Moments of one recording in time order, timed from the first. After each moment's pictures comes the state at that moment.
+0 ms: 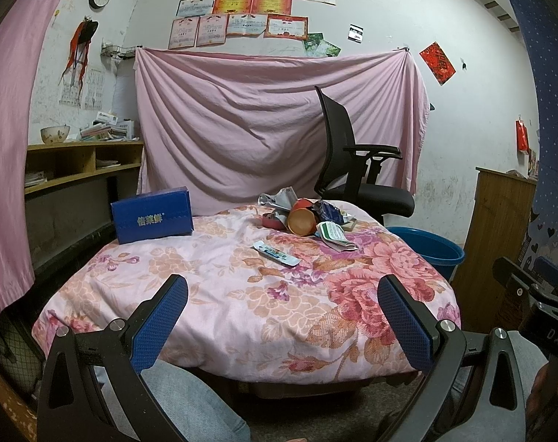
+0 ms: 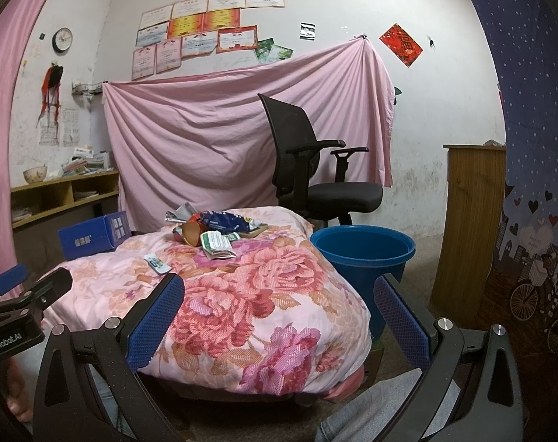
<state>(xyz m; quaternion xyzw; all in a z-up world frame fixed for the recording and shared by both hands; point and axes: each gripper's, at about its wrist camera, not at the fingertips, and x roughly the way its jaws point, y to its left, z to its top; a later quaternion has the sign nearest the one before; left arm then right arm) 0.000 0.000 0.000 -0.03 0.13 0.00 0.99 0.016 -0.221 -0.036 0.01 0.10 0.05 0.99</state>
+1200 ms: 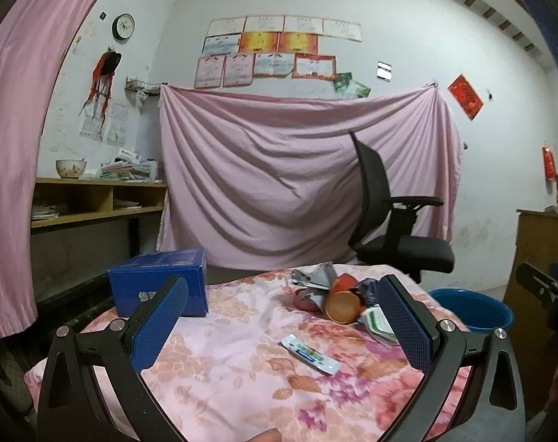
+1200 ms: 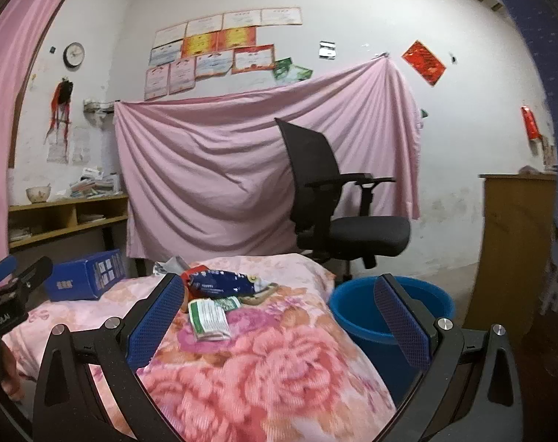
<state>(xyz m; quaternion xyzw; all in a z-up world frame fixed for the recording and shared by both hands) 0.097 0.022 0.027 -0.03 0.04 0.07 1.00 0.137 -0.226 -0.002 0.01 0.06 0.11 0.99</state>
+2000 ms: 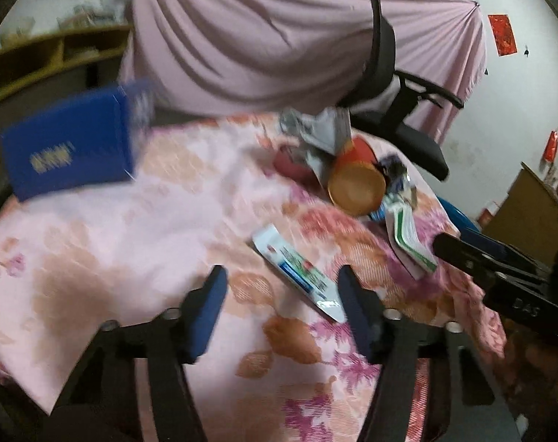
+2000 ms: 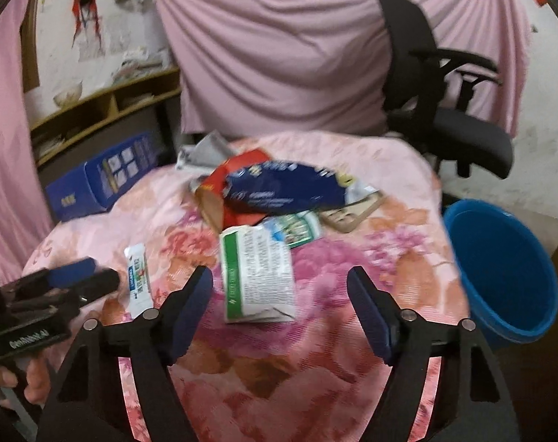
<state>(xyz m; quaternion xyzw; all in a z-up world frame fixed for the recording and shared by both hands) 0.232 0.051 -0.041 -0.15 0.36 -0.02 0.92 0.287 -0.153 -0.043 -0.06 0.33 0.25 0.91</state>
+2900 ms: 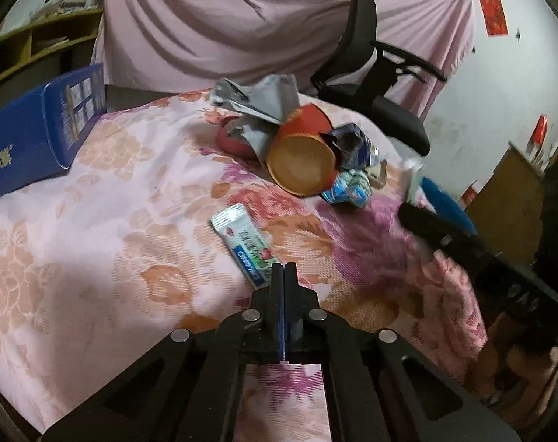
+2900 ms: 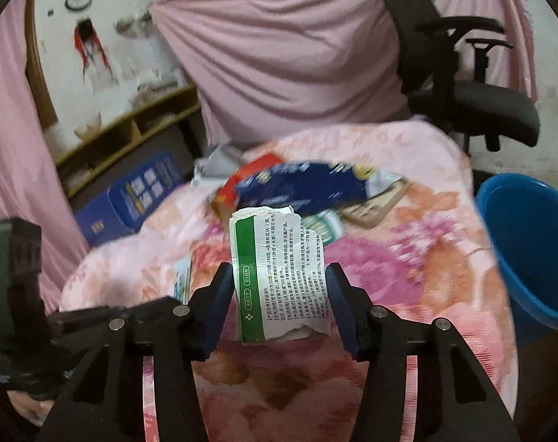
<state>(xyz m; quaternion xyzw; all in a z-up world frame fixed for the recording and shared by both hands) 0.254 0.009 -0.033 -0.12 0.39 -0.05 0.91 0.299 -0.179 -0.043 0.03 0.33 0.30 0.90</state>
